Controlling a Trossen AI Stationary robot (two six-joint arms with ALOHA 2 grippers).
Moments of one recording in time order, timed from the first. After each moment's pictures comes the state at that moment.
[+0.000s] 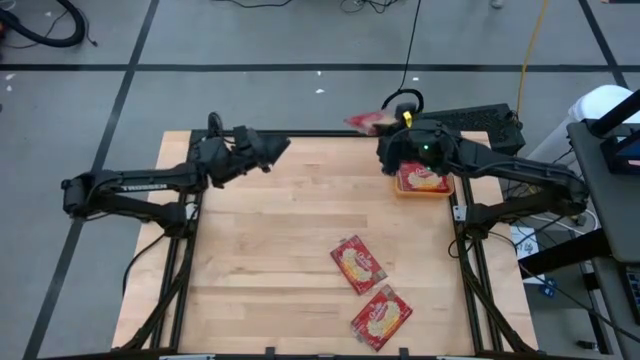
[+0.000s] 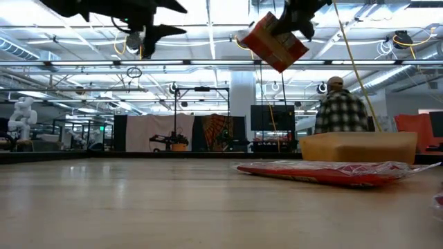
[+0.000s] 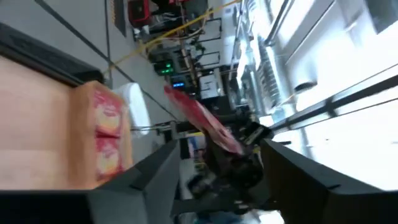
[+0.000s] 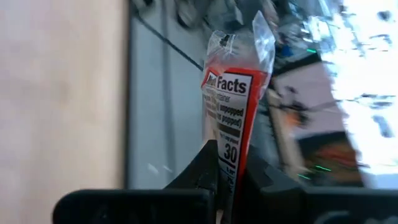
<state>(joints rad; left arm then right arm) 0.27 1.08 0.72 0.44 -0.24 -1.38 -0.27 1.15 1.12 -0.34 0.49 -0.89</state>
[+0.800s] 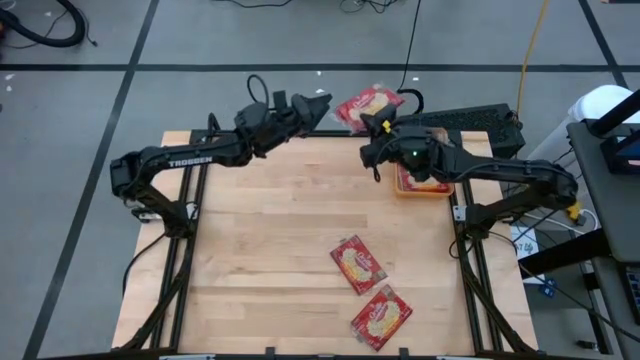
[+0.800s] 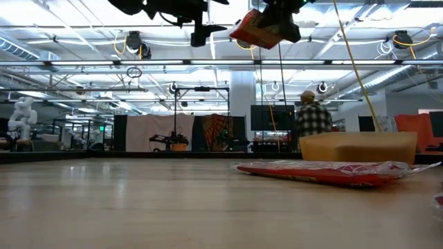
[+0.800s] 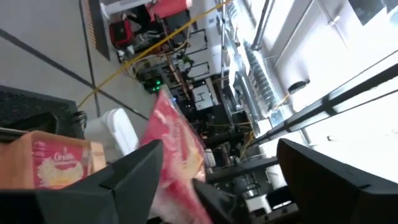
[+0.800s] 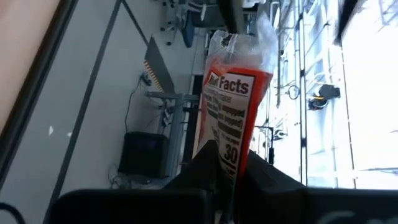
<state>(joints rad) 0.37 1.54 1.23 0.47 -0.18 -1.24 -0.20 1.26 1.12 -0.03 0.69 -1.47</state>
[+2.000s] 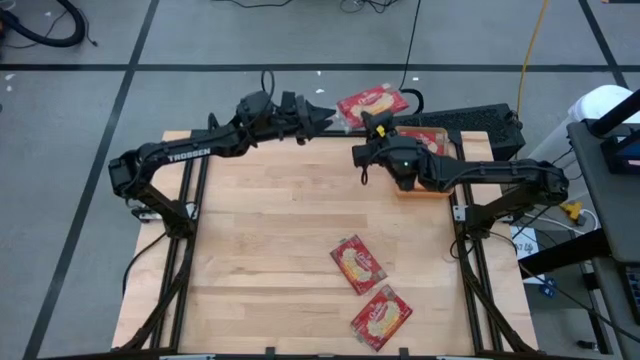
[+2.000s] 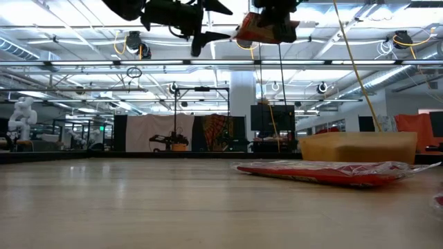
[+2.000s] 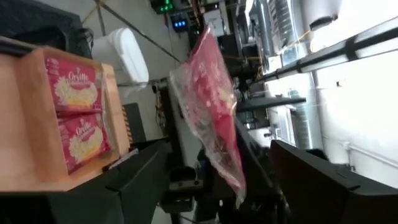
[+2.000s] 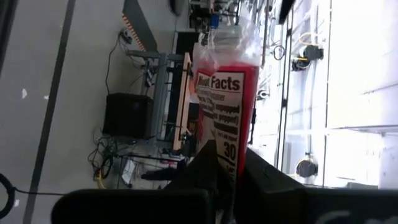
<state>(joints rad) 0.47 1.54 1.23 0.31 0.24 -1.34 -0.12 1.35 1.12 0.15 0.97 -1.56</state>
